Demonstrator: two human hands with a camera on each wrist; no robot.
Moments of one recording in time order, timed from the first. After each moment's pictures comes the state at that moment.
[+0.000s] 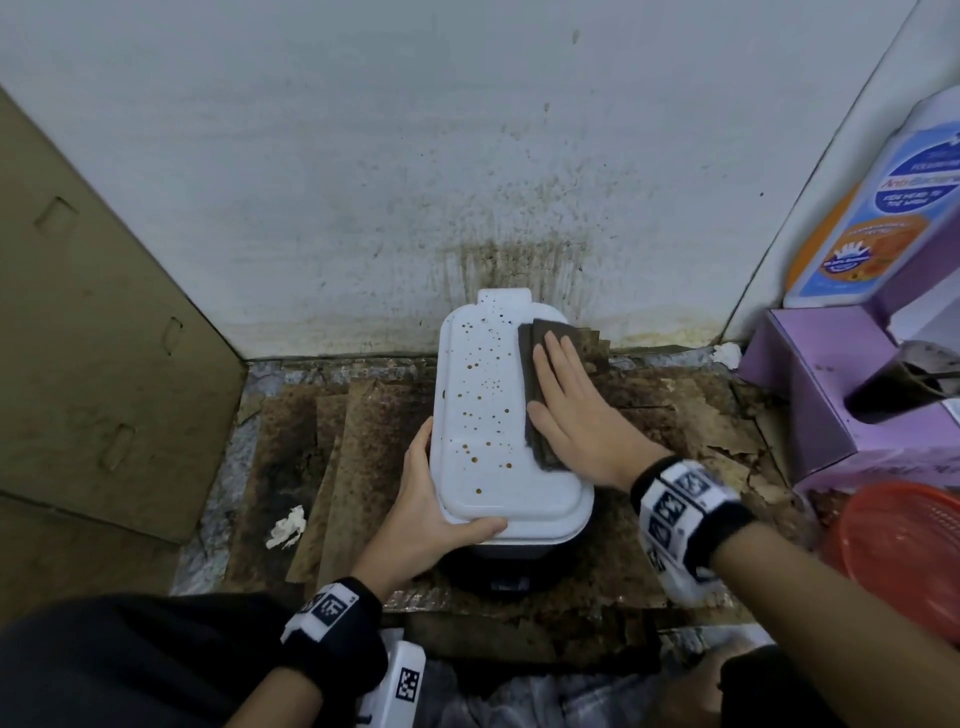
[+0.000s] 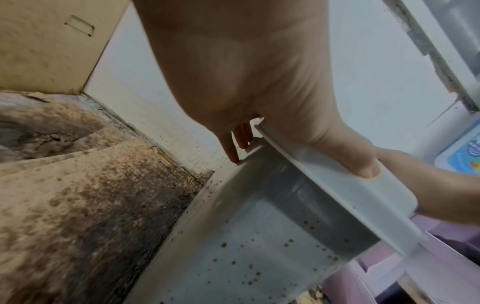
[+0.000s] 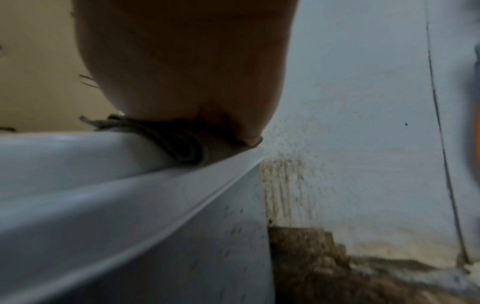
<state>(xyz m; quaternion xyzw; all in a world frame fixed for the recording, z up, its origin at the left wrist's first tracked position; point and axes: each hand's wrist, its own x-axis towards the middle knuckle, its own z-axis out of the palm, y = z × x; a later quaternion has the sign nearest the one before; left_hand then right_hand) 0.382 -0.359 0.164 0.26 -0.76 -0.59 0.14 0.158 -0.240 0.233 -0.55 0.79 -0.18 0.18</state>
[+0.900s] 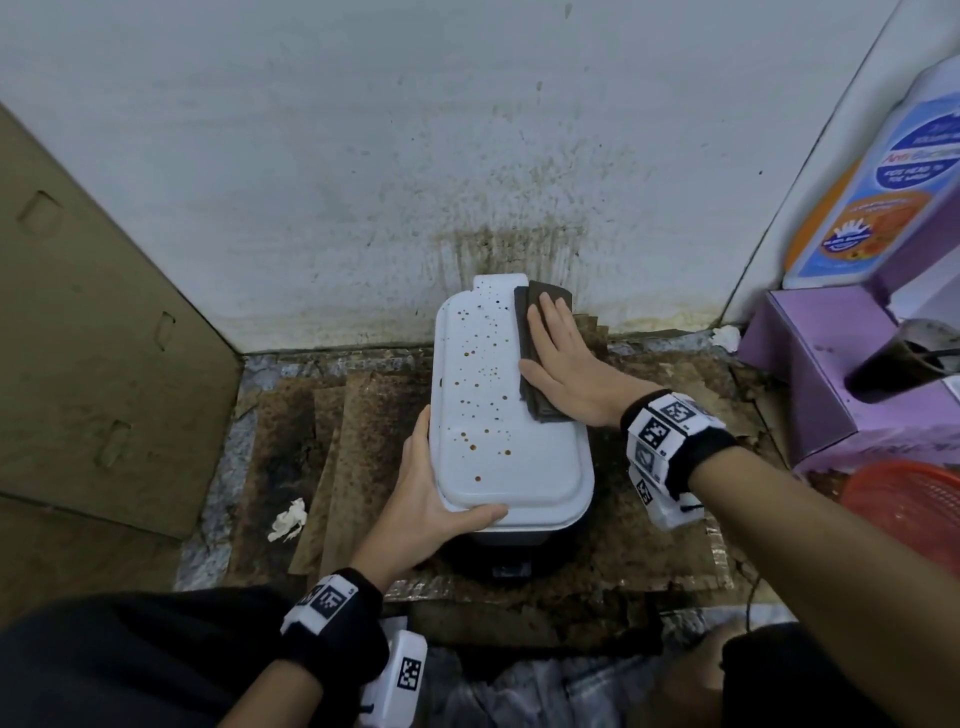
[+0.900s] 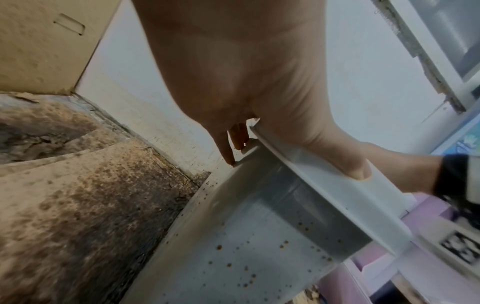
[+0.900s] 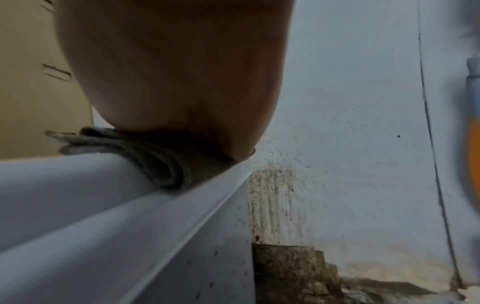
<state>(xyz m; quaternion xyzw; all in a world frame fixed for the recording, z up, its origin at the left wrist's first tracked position) 0.384 -0.359 0.175 0.25 -0.78 -0.56 0.13 0.126 -0.269 0.242 -0.54 0.78 -0.15 0.27</state>
